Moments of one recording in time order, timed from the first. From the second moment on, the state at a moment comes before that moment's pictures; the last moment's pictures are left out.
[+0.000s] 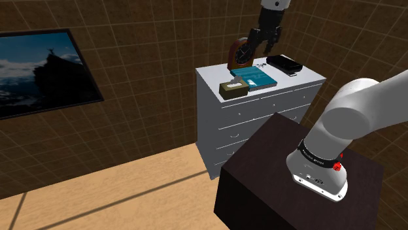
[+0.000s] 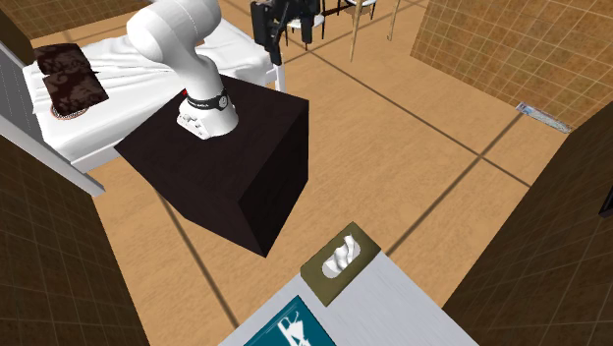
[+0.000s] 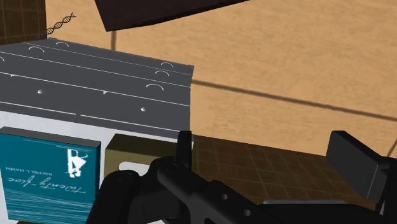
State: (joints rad) arm -0.04 -0.71 -0.10 -2.49 -0.04 1.84 0.12
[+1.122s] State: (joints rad) arm -0.07 -0.16 -0.26 -2.48 0.20 2.52 0.16
